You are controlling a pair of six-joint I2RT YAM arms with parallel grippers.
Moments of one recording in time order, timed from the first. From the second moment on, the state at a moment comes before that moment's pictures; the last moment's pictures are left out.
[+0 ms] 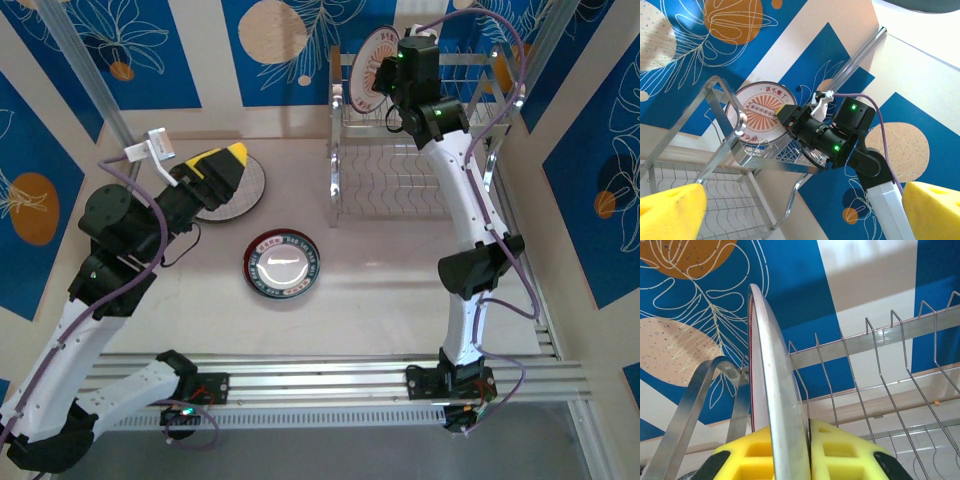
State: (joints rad) left arm -0.56 0.90 1.30 -0.20 0.10 -0.75; right arm 0.35 1.97 2.41 -0.71 0.29 0.43
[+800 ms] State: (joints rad) left arm -0.56 0.96 1.31 -0.18 0.16 -0.81; right arm 0.33 1.62 2.22 -0.73 0.33 0.38
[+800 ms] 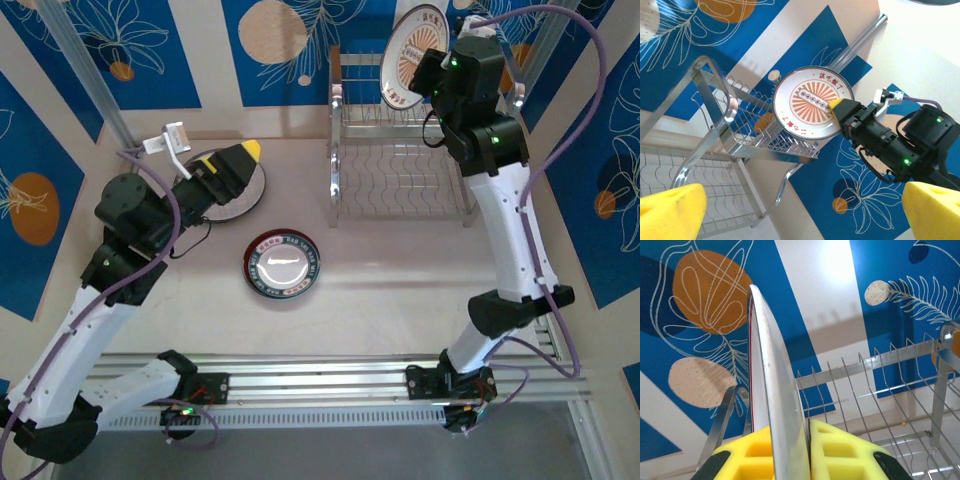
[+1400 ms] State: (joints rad) left arm -0.57 1.16 1.34 -0.18 0.35 -1.02; right arm 0.22 1.30 1.87 -0.74 -0.10 0.72
